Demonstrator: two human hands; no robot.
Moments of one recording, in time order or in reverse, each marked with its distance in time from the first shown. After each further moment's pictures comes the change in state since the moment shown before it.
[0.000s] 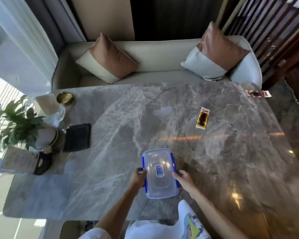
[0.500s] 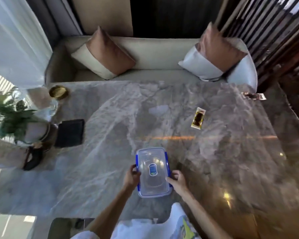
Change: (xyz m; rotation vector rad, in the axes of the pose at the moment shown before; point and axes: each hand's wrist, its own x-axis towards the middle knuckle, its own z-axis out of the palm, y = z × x) left_hand 0.002 -0.010 0.007 0.051 0.064 0.114; right_hand -0.003 0.011 0.002 -0.088 0.113 -0.020
